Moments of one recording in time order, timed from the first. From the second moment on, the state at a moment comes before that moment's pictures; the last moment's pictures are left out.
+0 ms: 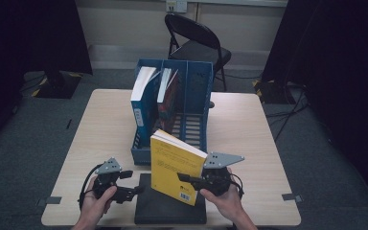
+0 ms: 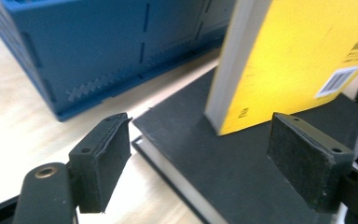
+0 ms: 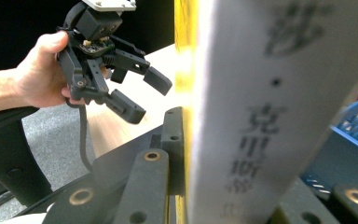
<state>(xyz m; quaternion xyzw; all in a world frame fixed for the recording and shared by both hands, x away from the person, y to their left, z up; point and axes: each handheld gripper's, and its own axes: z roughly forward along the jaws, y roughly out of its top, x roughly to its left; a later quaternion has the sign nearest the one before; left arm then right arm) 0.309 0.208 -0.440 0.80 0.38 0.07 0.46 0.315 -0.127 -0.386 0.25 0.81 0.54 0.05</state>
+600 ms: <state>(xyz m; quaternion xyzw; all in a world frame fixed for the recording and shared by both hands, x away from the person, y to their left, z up) 0.316 0.223 -0.442 0.78 0.42 0.12 0.45 0.321 -0.141 -0.361 0.26 0.79 0.54 0.08</state>
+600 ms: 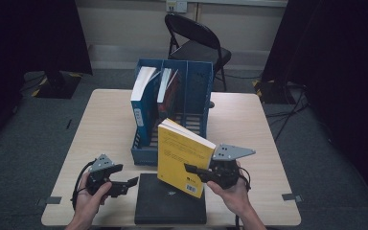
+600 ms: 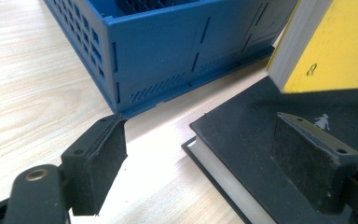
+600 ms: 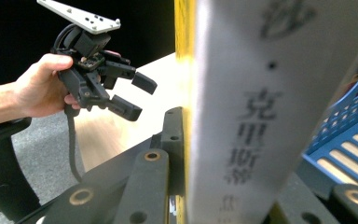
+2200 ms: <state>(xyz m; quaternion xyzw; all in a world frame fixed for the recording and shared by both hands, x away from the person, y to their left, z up) 0.319 0.229 -0.447 0.77 0.44 0.12 0.45 0.381 -0.116 -0.315 0.39 0.73 0.52 0.22</state>
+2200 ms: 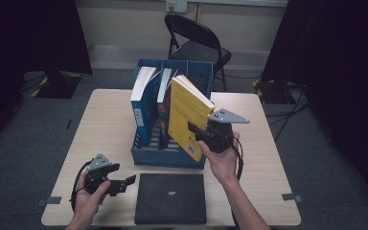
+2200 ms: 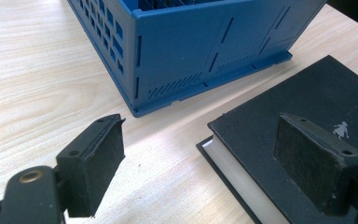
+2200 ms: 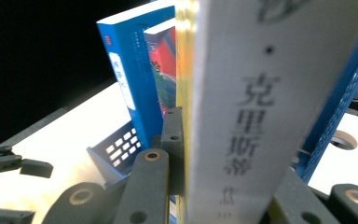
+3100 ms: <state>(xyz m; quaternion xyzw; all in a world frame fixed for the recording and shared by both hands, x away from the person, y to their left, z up) 0.320 0.232 -0.447 0.76 0.45 0.12 0.45 0.422 -0.076 -0.322 0.43 0.71 0.49 0.26</state>
